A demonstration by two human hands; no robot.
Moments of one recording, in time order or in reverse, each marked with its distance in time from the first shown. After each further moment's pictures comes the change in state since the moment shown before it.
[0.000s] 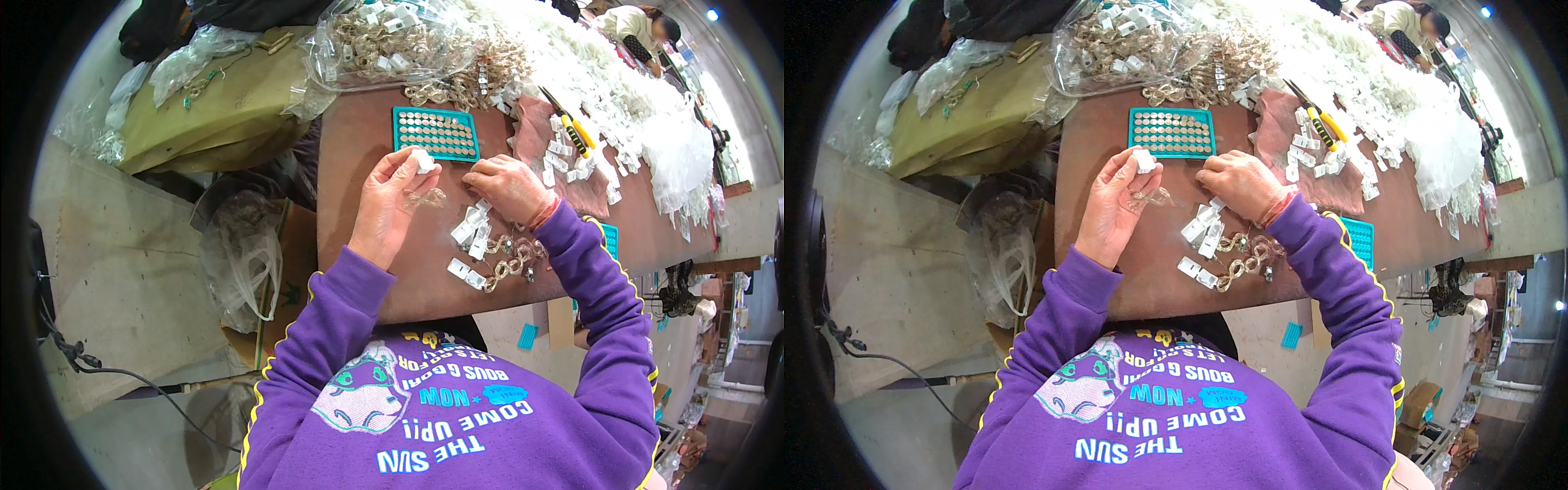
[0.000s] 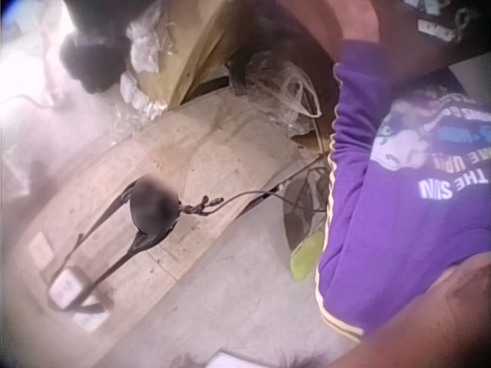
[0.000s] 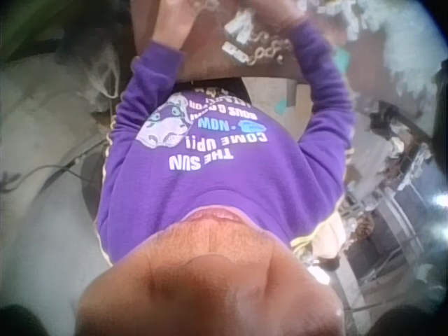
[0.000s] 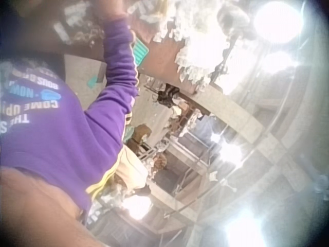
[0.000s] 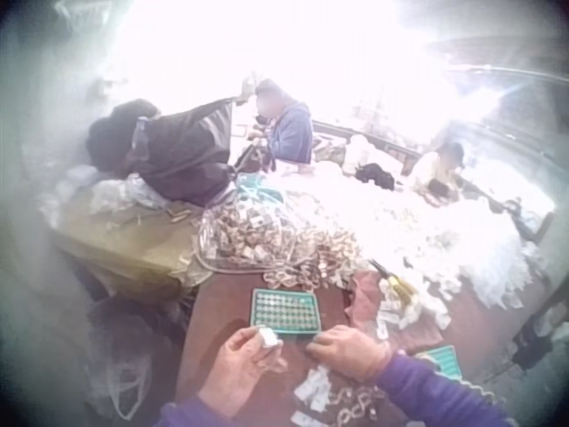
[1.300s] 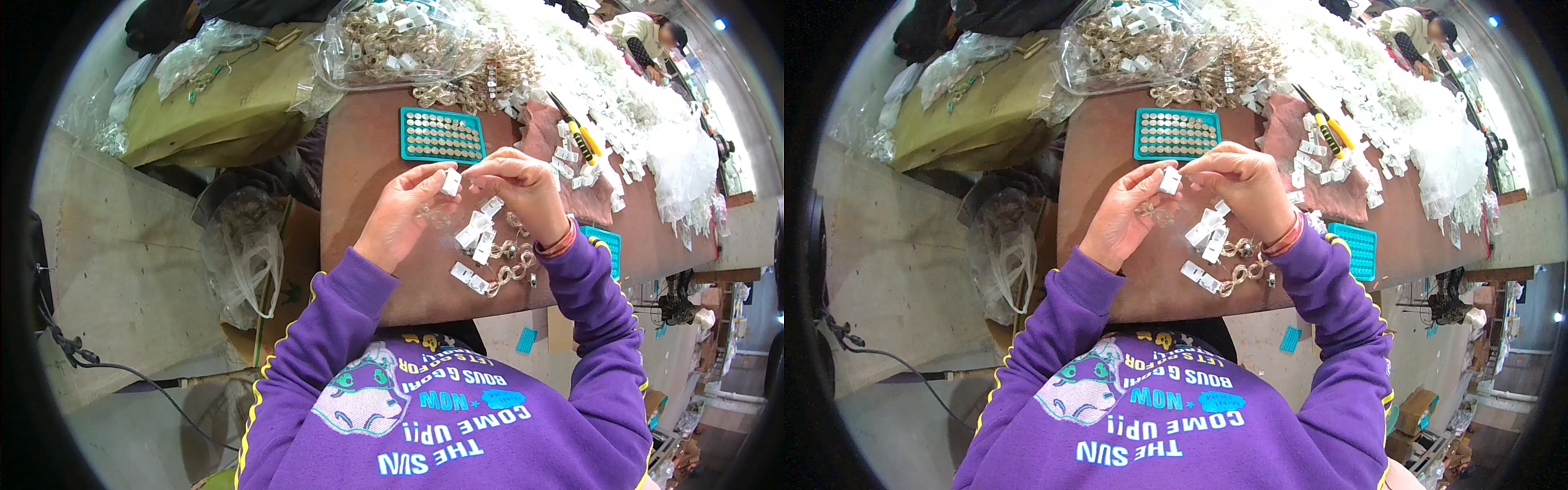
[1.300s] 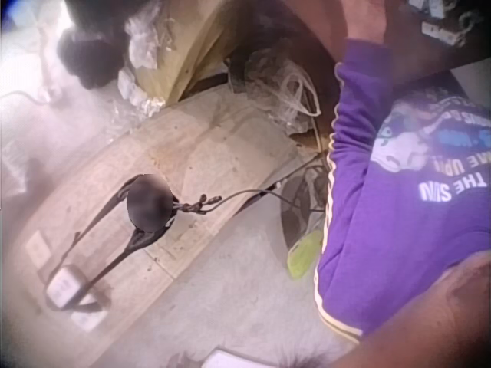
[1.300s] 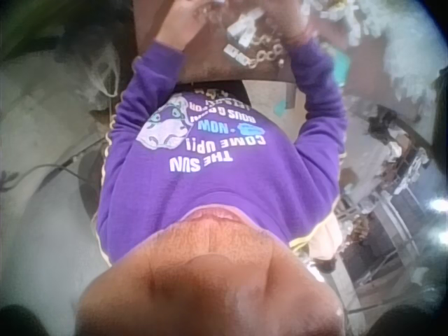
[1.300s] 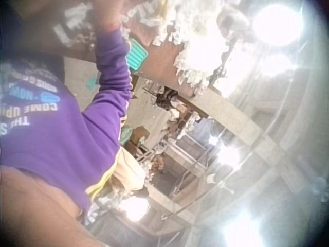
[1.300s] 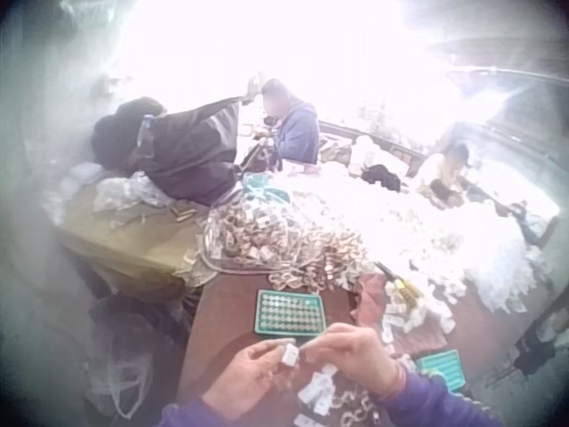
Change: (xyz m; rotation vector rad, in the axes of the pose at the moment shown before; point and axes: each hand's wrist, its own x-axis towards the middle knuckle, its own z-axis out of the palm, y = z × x) left_hand -0.006 0.004 0.005 0.093 -0.156 -0.224; right_hand 0.023 -0.046 -0.043 0.935 0.324 0.490
